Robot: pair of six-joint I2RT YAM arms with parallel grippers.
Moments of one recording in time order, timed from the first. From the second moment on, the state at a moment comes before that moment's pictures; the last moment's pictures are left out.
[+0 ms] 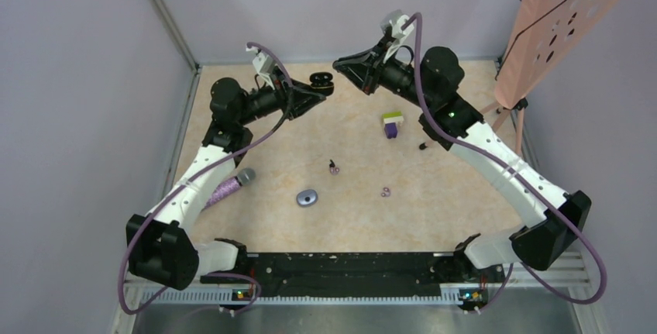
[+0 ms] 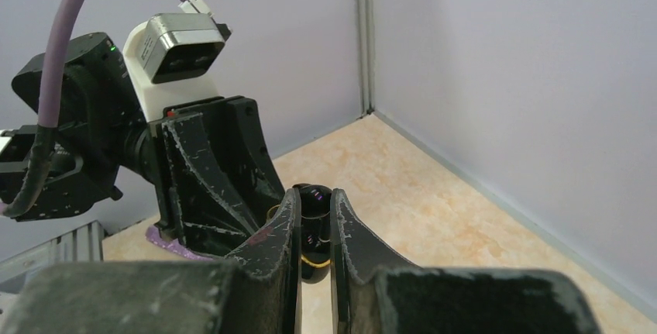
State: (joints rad) left arm -0.28 1.25 1.03 0.42 0.85 -0.45; right arm 0.65 1.37 1.44 0.11 -0.37 0.13
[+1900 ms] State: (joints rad) left arm -0.27 1.25 1.05 0.49 0.79 -0.61; right arm 0.76 1.41 1.33 0.32 -0.17 0.10
